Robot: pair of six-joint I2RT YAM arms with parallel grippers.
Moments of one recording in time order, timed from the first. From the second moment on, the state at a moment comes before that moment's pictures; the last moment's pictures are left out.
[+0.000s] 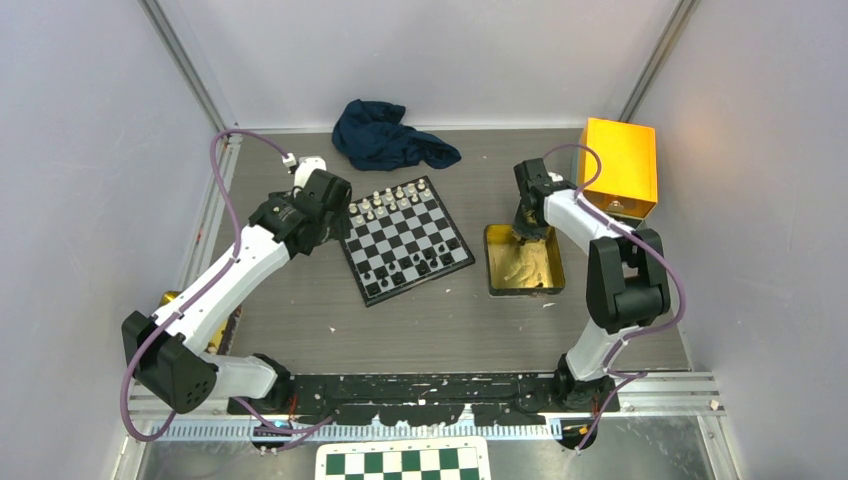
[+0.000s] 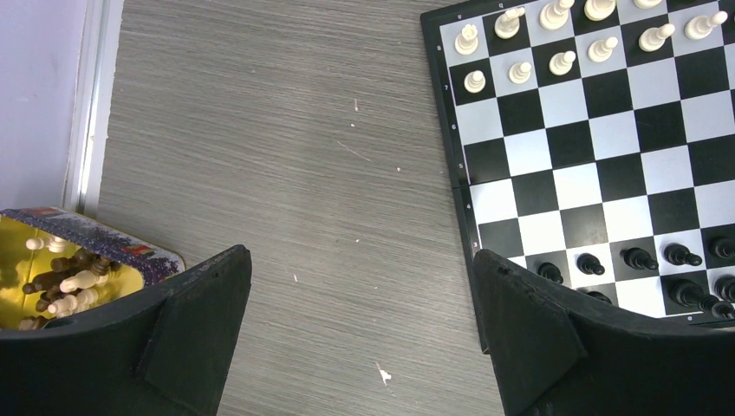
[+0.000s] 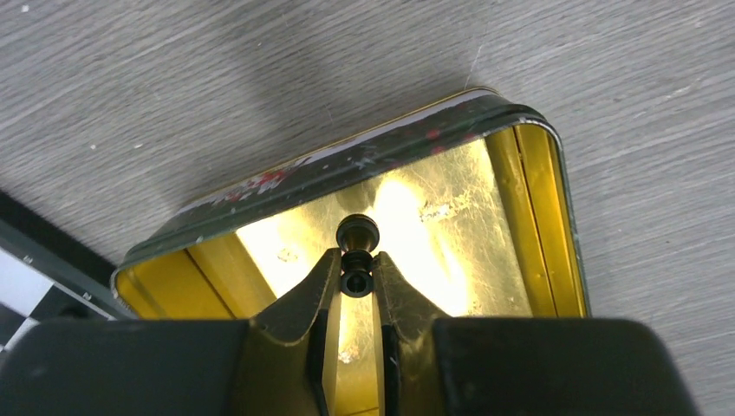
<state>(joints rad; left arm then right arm) -0.56 1.31 1.24 -0.91 -0.62 -0.52 0.21 1.73 1.18 -0.63 0.22 0.54</state>
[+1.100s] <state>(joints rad) -0.56 1.20 1.24 -0.93 -0.67 -0.53 0.86 1.78 1.57 -0.90 0.21 0.54</state>
